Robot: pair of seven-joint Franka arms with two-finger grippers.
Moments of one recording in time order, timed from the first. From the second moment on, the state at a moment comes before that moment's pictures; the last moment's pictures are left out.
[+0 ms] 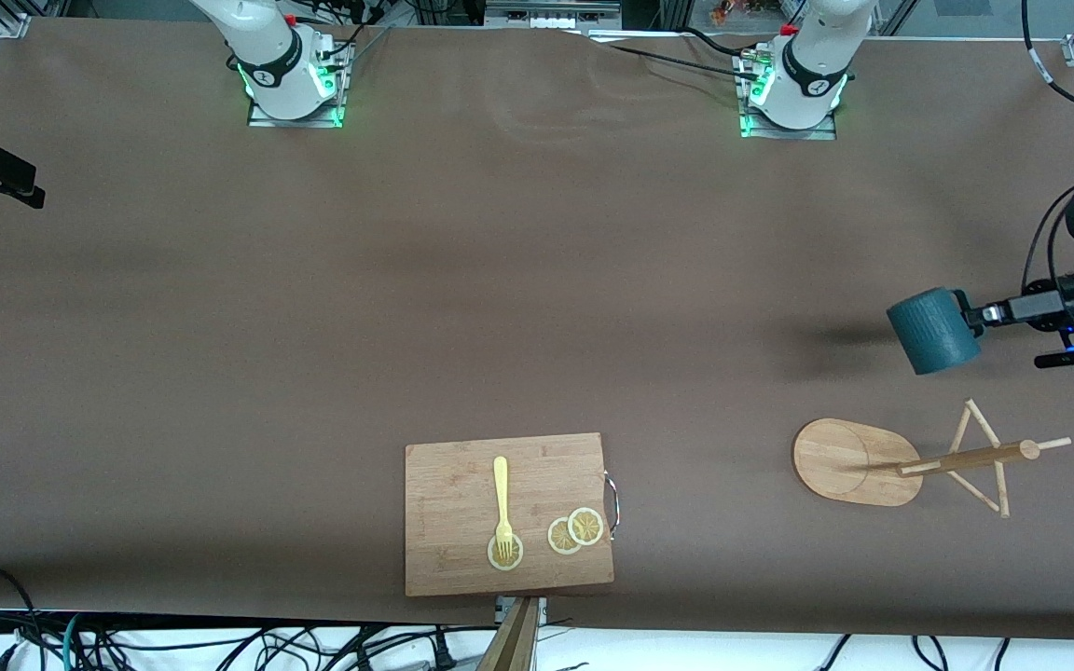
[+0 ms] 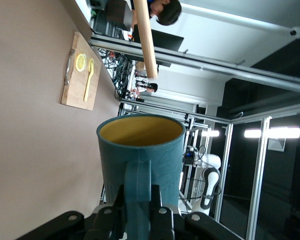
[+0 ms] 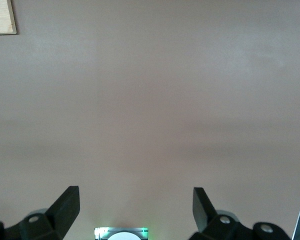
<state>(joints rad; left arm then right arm) 0.77 0.66 -0.20 -1.69 -1.22 1.33 0.57 -0.03 0.06 -0.02 -1.42 -0.07 1.40 -0.09</state>
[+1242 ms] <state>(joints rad) 0.75 0.90 -0.21 -1.39 -1.26 1.42 0.39 -0.04 0.07 -0.05 -1.42 -0.07 1.40 -0.15</state>
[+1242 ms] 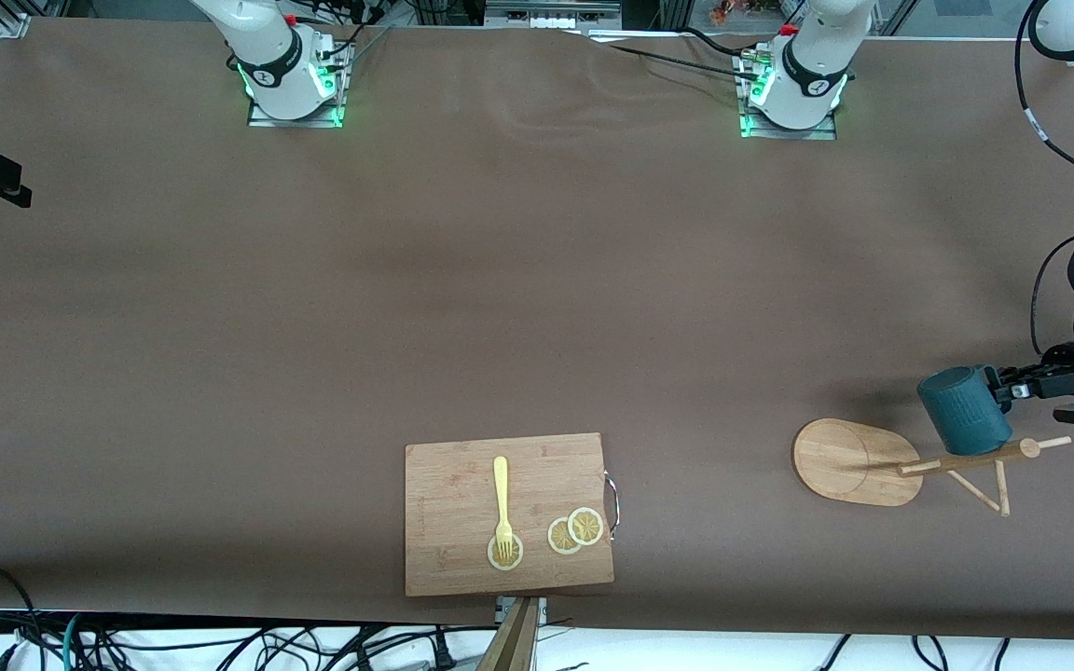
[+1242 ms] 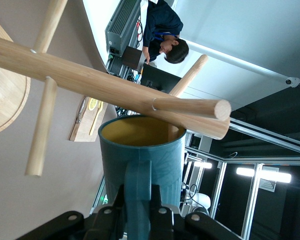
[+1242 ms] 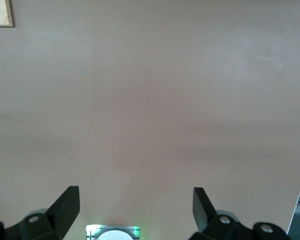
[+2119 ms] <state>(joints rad) 0.70 0.87 -0.22 -1.14 -0.74 1.43 0.24 -0.04 0.07 -0.04 -1.42 -0.07 1.41 -0.16</state>
